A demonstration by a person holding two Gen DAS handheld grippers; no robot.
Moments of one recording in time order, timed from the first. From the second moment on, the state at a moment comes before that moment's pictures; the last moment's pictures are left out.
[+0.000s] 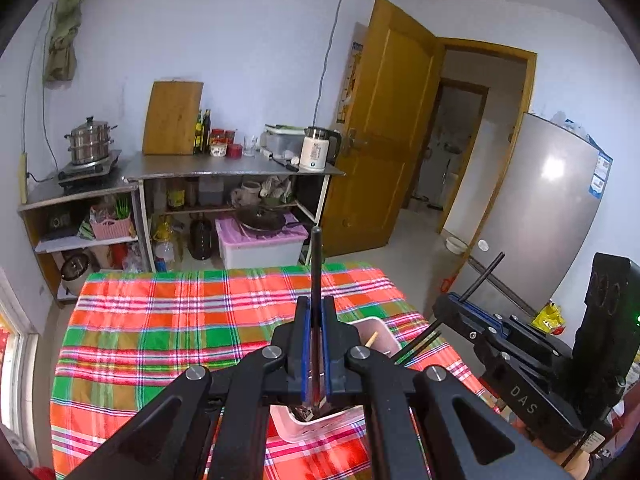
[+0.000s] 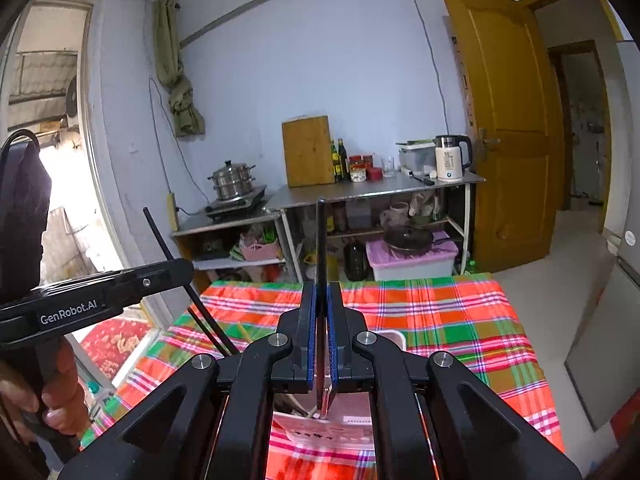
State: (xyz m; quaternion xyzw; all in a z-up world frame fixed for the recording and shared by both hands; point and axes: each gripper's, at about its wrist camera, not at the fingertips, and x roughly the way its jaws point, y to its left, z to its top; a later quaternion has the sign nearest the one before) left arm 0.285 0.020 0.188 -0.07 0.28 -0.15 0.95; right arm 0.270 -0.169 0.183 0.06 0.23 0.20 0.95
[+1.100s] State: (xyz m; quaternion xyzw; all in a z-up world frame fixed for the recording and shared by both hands) left arm 0.298 0.037 0.137 -0.08 0.32 -0.13 0.94; right arm 0.268 -0.164 0.171 0.02 0.25 0.20 0.95
